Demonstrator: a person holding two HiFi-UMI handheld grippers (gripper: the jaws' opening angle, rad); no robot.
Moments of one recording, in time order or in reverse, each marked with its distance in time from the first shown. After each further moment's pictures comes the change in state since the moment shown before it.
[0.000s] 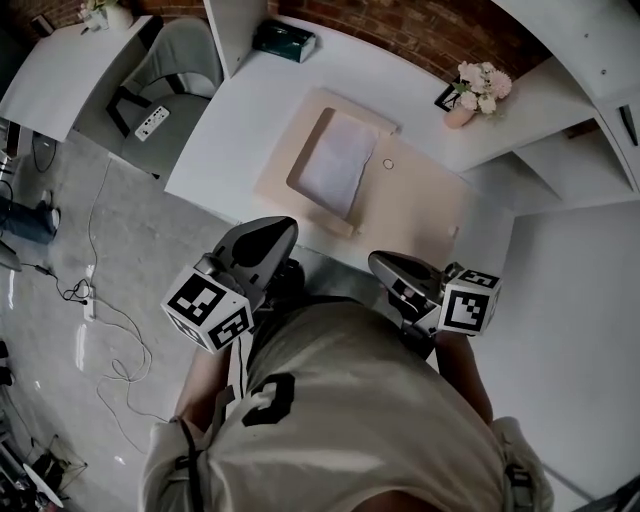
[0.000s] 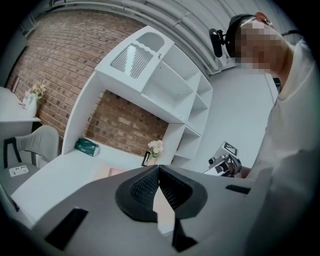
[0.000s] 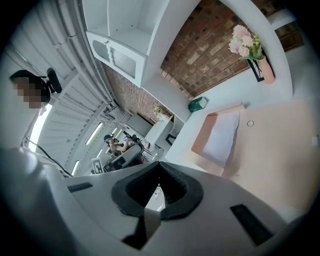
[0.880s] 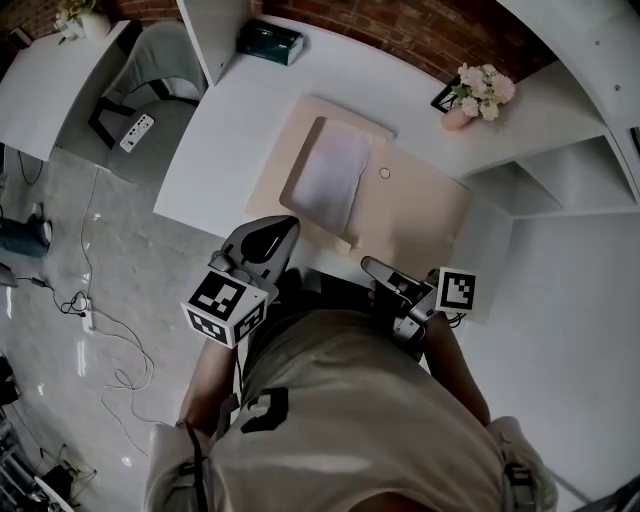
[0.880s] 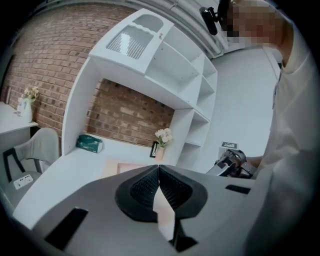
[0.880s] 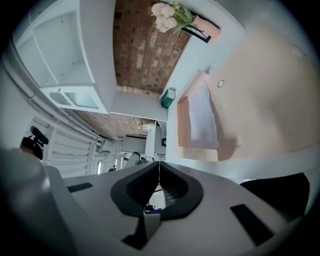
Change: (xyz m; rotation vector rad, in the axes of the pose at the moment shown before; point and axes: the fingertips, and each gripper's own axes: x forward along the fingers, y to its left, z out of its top) left arm 0.052 0.046 -0.024 0.084 0.128 0.030; right arm 0.031 -0.065 0.004 0.483 -0.061 0.045
